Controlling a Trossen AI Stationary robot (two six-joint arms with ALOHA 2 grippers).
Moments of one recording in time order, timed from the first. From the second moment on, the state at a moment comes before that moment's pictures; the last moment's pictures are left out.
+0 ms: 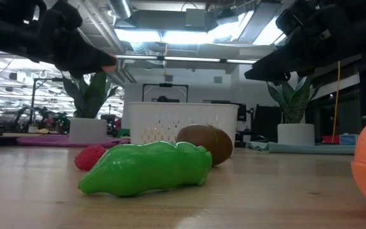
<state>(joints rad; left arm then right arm) -0.18 0.88 0.14 0.60 -0.45 -0.10 0.20 1.22 0.36 0.56 0.17 0.07</state>
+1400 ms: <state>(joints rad) -0.02 1.27 0.34 0.78 -0.26 -0.07 0.10 1.22 0.36 0.58 0.17 0.04</state>
